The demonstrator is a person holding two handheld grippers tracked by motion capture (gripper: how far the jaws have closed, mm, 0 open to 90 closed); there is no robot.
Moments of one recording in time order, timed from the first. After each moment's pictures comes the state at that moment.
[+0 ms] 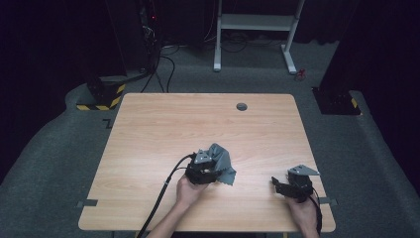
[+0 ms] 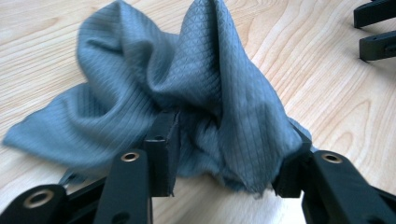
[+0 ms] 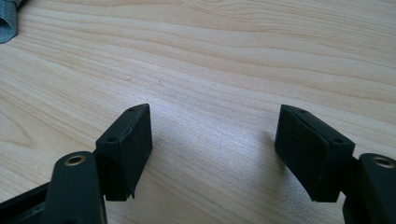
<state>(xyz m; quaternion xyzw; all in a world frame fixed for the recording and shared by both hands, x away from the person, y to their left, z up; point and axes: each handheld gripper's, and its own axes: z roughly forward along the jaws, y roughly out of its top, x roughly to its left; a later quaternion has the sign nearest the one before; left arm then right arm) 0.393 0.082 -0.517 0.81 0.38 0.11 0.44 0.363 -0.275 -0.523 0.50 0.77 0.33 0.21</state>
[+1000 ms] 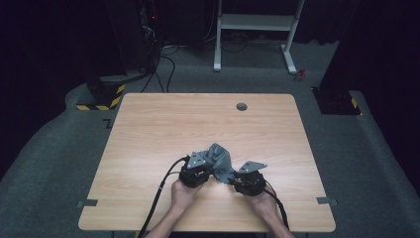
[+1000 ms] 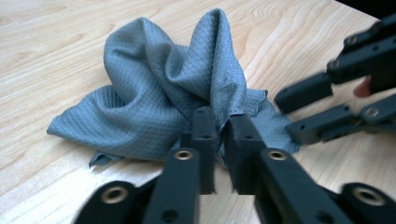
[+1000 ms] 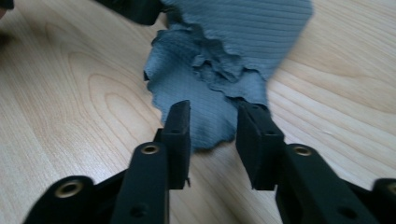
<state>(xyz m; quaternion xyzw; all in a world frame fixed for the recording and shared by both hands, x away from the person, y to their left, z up) 0.380 0.093 -0.508 0.80 0.37 0.13 0.46 0.373 -0.137 -0.518 0.33 0.87 0.36 0.13</state>
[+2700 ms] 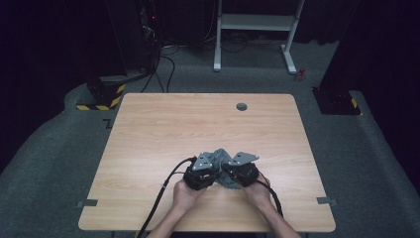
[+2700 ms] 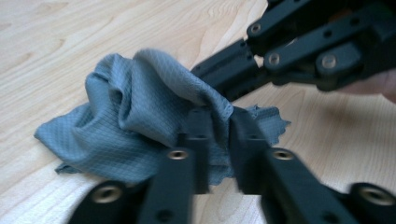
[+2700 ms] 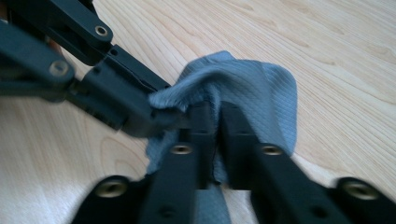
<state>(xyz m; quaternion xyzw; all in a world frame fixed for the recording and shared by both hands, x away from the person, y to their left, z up) 0.369 0.077 -0.492 0.83 0.31 0.11 0.45 0.388 -0.117 -0.486 0.27 0.87 0.38 0.17</state>
